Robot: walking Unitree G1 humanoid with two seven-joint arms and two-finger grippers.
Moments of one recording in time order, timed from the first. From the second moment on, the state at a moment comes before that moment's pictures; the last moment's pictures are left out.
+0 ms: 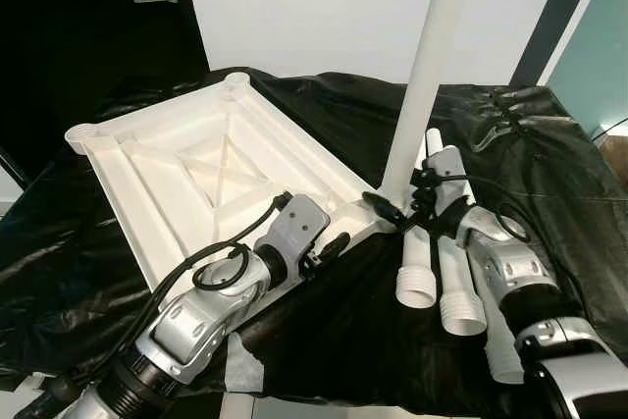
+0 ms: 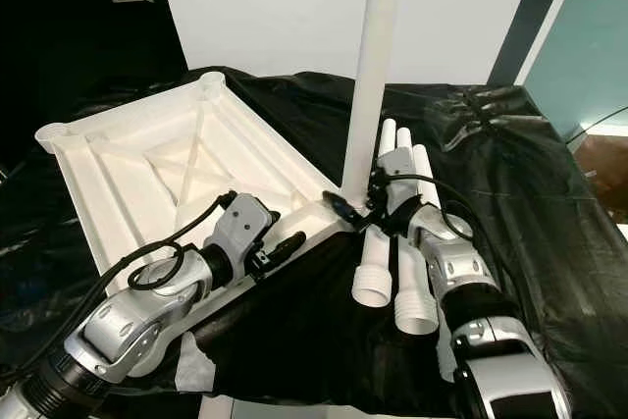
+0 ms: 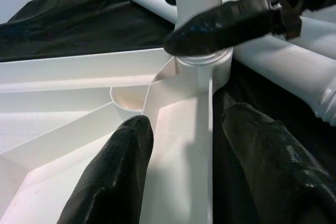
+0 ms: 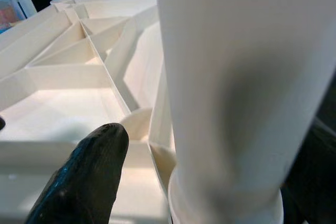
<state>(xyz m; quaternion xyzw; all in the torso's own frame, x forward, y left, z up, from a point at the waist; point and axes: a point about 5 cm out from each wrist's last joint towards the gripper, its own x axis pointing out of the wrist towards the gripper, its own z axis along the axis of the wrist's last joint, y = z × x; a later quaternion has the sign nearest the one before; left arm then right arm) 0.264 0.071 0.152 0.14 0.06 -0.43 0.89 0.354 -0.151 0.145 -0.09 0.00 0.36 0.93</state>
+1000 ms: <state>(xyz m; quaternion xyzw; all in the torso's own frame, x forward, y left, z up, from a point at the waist) 0.264 0.071 0.153 0.14 0.05 -0.42 0.89 0.364 -0.143 0.131 -0.03 0.00 0.13 0.99</state>
